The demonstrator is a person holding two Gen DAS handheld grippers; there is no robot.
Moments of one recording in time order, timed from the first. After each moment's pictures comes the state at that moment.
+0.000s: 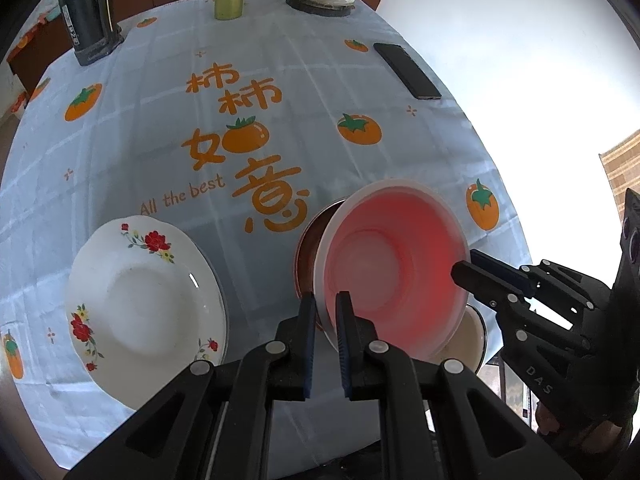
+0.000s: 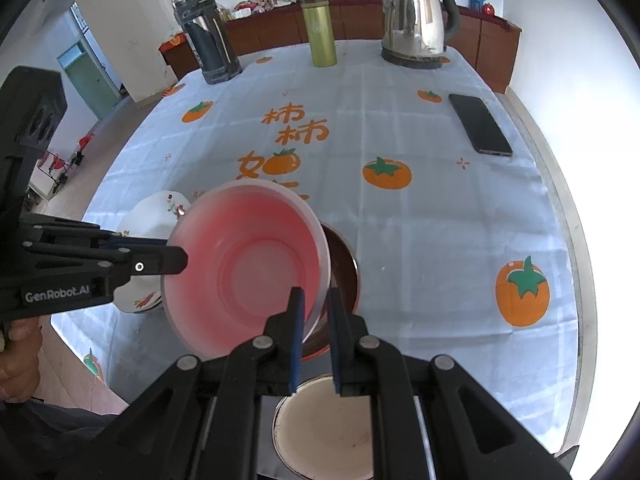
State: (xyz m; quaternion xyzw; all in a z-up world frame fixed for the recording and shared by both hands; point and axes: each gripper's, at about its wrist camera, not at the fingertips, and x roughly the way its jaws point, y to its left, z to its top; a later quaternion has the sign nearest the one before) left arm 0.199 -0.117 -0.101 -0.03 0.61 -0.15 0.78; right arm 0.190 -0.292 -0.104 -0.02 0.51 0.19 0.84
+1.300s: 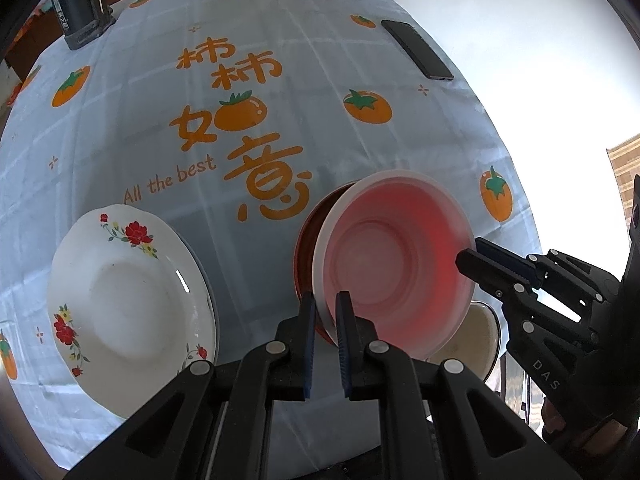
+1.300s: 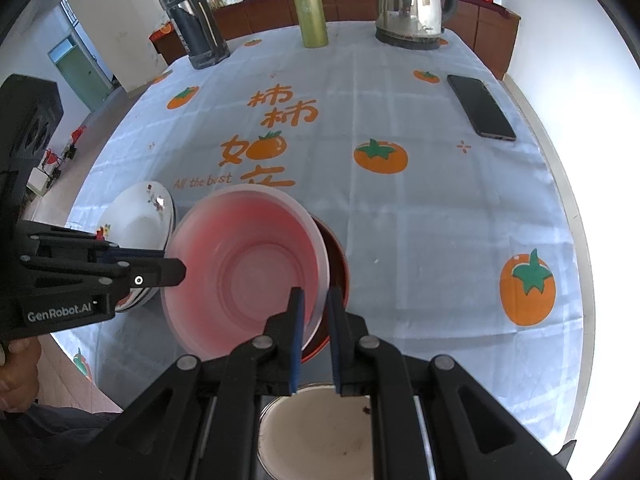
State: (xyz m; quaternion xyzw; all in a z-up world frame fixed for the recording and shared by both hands) left arm 0.211 -0.125 -0.127 -0.03 0.63 -0.15 0.76; right arm 0.204 -0.292 -0.124 -0.03 0.53 0.18 0.83
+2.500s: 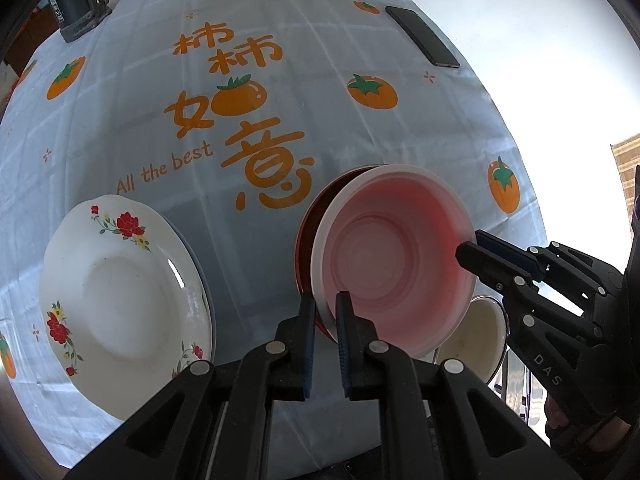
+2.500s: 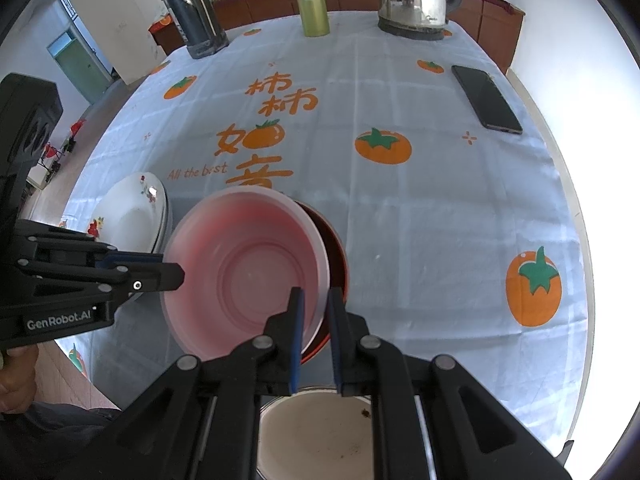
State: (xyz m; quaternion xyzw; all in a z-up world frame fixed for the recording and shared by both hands) left arm 0.213 -0.128 -0.138 -0.03 0.65 -0.14 0.75; right arm 0.208 -0.290 -0.134 -0.03 0.54 0.18 0.82
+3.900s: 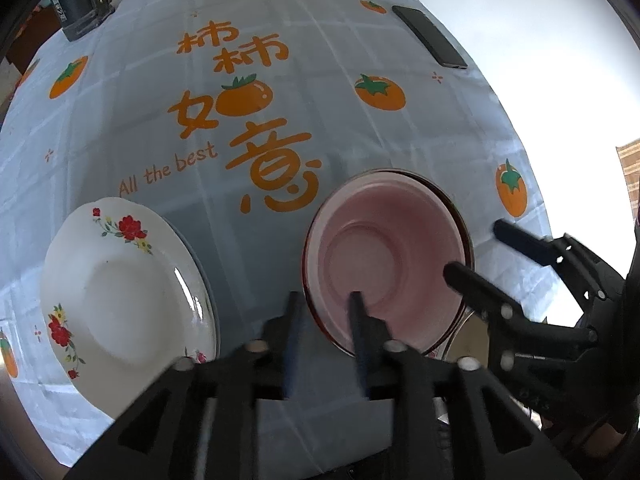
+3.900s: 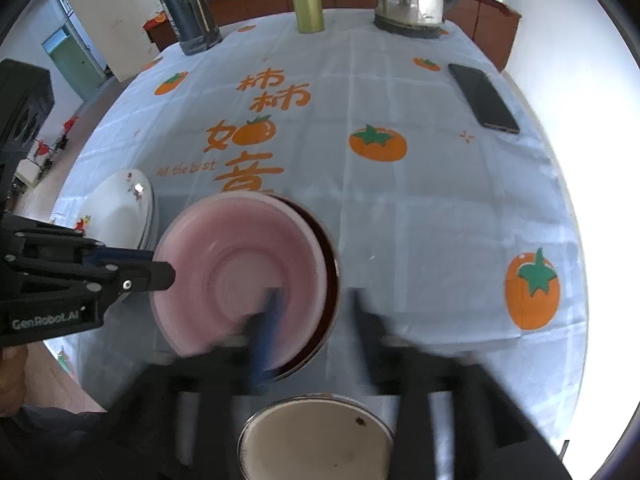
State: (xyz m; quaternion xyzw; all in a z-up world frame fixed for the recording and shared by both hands) left arm 0.216 -0.130 -0.140 -0.03 0.65 -0.13 0.75; right arm 0.213 -0.287 -0.142 -0.05 0.54 0.16 0.83
